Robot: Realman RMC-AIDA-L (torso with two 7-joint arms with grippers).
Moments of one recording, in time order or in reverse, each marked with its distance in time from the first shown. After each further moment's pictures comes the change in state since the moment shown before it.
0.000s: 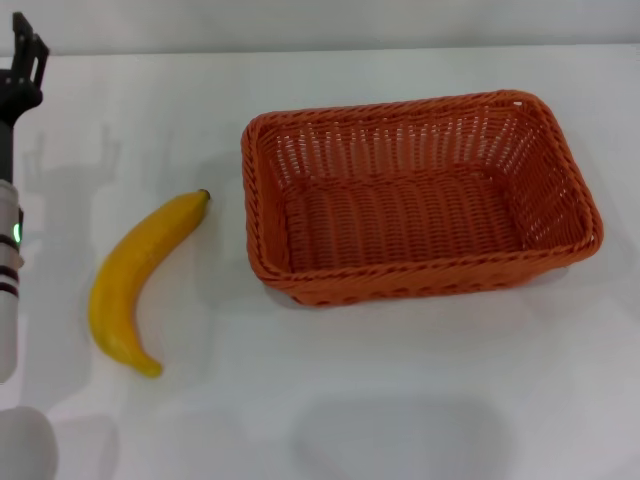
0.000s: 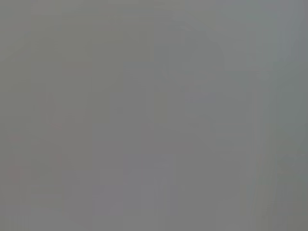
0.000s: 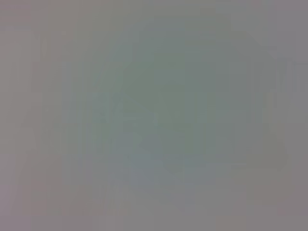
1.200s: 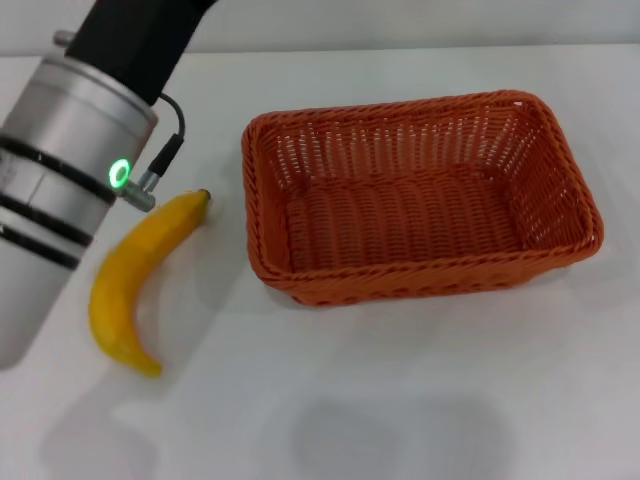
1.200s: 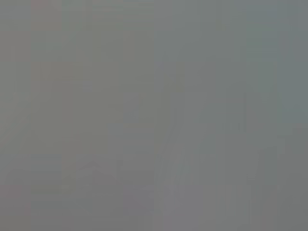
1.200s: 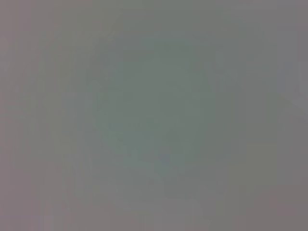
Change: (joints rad) left arm 0.317 0.215 -0.034 1.118 0.495 0.572 -0.026; right arm 0.002 -0.061 0.025 0.141 0.027 -0.085 -0.023
